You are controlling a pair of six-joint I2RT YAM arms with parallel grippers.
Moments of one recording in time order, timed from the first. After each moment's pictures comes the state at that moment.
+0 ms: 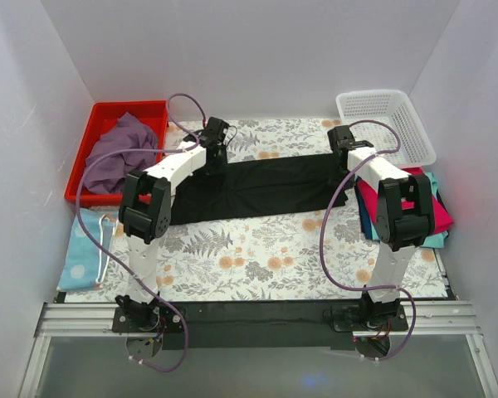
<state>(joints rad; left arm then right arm) -0.41 2.08 1.71 -0.65 -0.12 -0.45 0.21 1.90 1.40 -0.69 0.29 0.36</state>
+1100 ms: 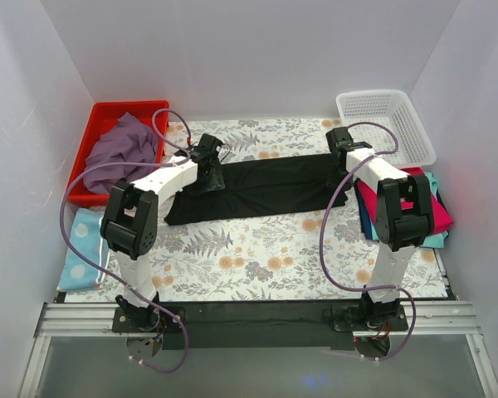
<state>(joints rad) -0.42 1.88 1.41 -0.65 -0.25 -0.58 0.22 1.90 1.39 -0.69 0.26 0.36</state>
